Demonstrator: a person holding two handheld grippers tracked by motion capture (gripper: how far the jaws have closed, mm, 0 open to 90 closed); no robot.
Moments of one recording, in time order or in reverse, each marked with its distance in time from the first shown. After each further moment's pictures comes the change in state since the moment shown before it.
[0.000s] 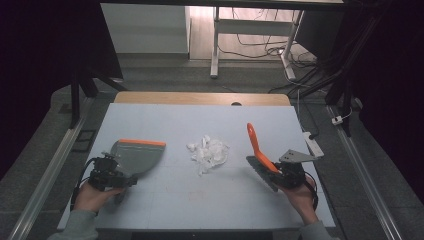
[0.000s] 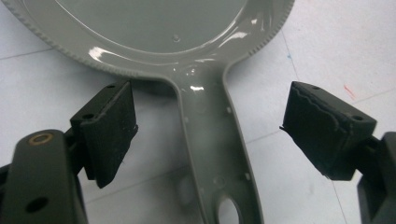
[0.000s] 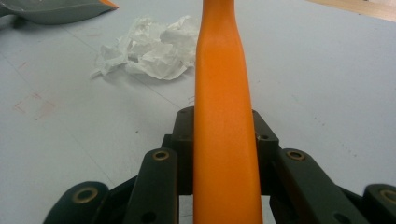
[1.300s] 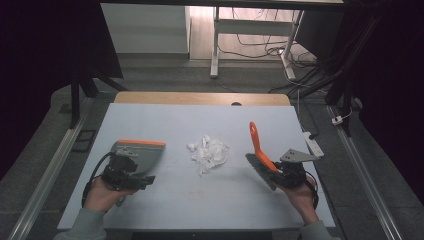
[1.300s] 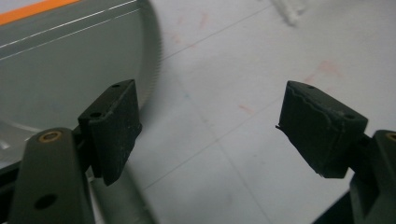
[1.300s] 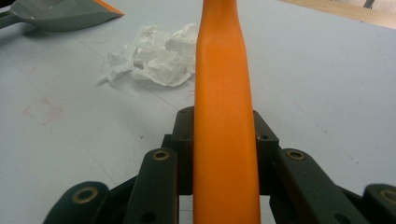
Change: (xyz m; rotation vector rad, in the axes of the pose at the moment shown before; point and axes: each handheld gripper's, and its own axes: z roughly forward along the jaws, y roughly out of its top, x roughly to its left) left arm -0.055 0.018 -0.026 -0.087 -0.074 0.249; right arm 0.000 0.002 -0.002 -0.018 0.016 -0.001
